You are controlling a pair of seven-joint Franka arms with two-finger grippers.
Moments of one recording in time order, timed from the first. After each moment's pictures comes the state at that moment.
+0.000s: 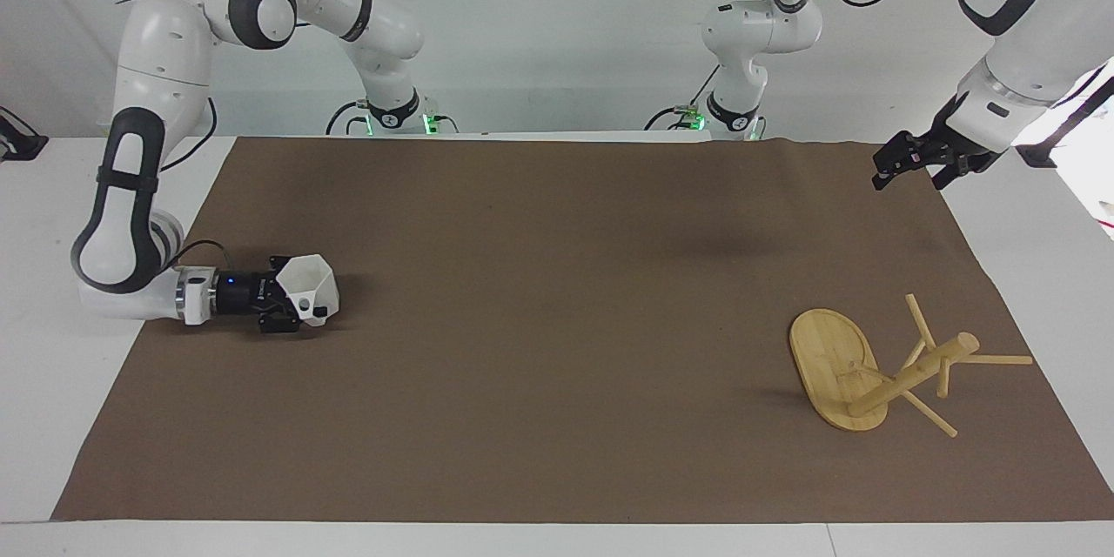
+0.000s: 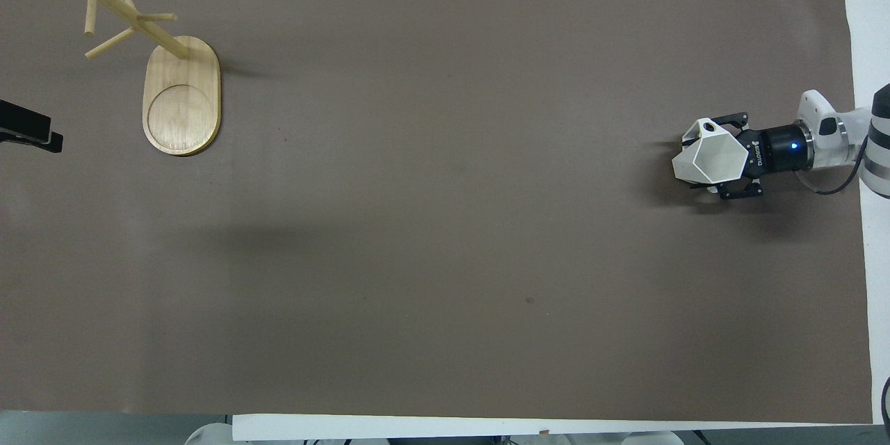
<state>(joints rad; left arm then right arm) -0.05 0.00 0.04 -1.63 -0.03 1.54 0.05 -0.50 0.69 0.11 -1.64 0.90 1.45 -2.47</state>
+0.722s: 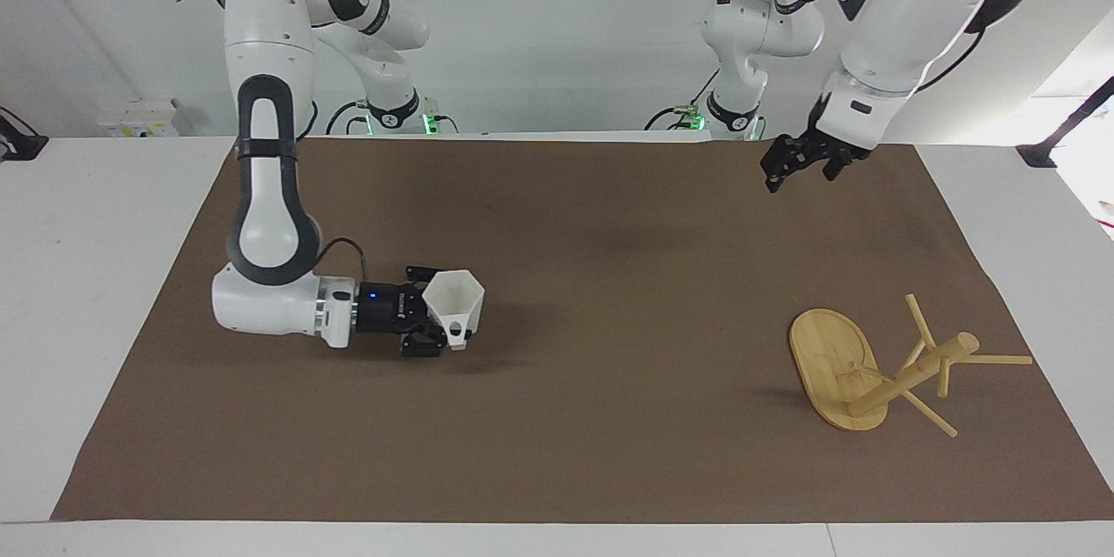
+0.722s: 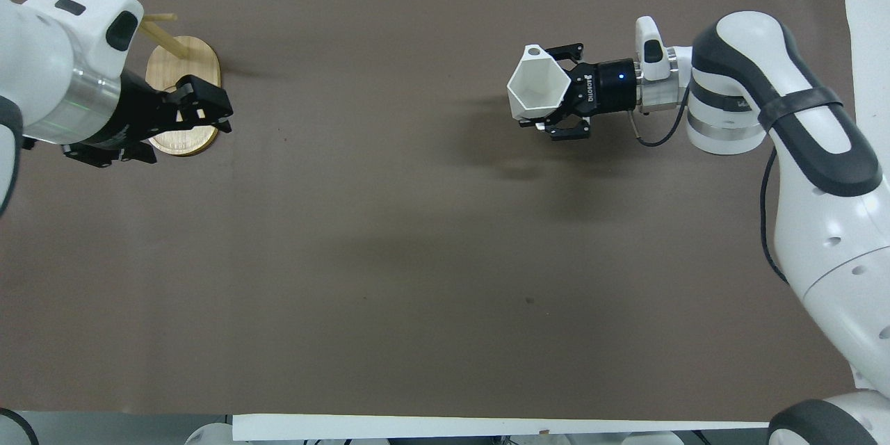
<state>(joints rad) -0.38 0.00 -0.01 -1.63 -0.07 1.68 -0.77 -0.01 0.59 0.12 -1.68 1.35 1.83 -2.15</state>
